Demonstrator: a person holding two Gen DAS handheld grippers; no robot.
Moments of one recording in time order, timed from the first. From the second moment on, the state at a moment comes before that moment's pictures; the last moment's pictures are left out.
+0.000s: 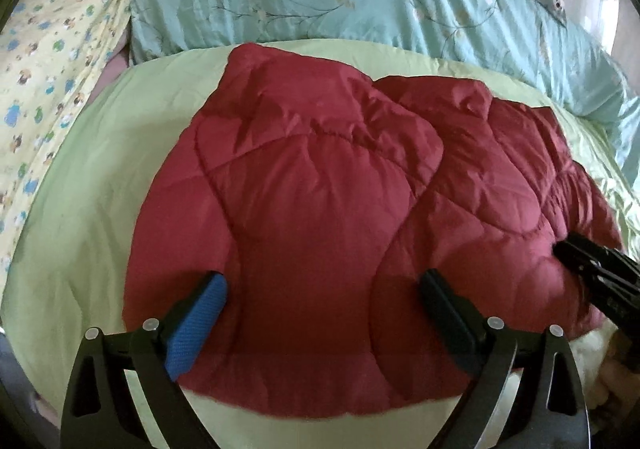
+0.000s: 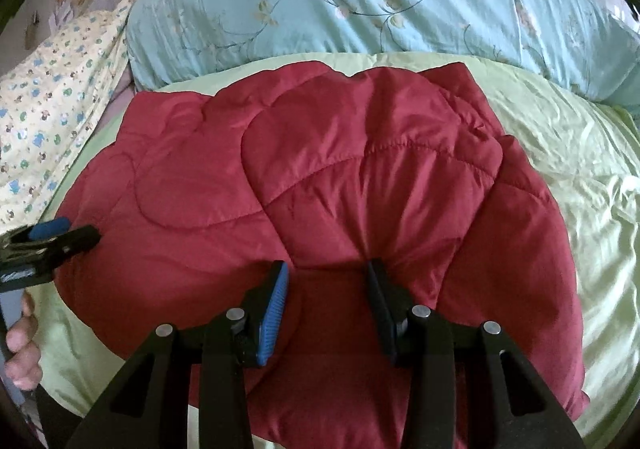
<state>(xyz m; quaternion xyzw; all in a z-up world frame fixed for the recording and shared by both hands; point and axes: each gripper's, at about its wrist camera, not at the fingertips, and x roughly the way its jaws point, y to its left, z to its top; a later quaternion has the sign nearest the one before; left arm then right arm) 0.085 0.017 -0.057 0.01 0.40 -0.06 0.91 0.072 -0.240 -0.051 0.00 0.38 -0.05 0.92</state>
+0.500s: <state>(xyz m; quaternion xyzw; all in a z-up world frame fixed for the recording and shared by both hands) 0.089 0.030 -0.069 0.02 0.41 -0.04 0.91 0.065 -0.271 -0.041 0.01 0.38 -0.12 0.92</state>
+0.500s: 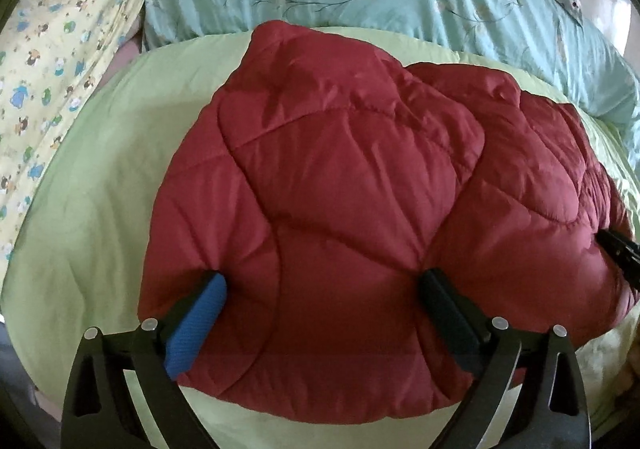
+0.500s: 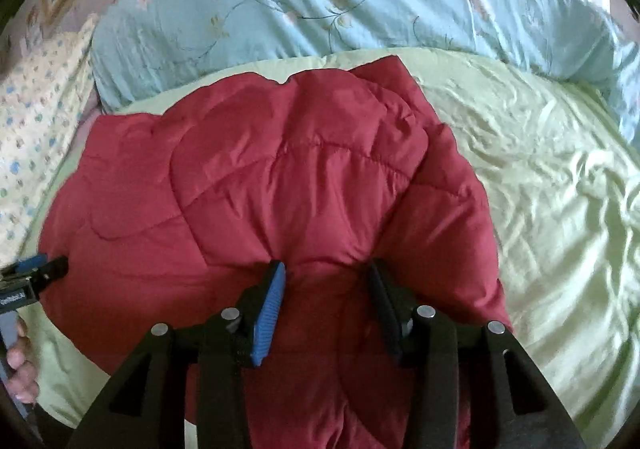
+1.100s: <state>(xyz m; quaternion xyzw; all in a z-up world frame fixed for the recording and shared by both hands) 0.102 0.035 -0.078 0.02 0.41 -0.06 0.91 0.082 -0.231 -0.027 -0.03 0.38 -0.10 0.92</state>
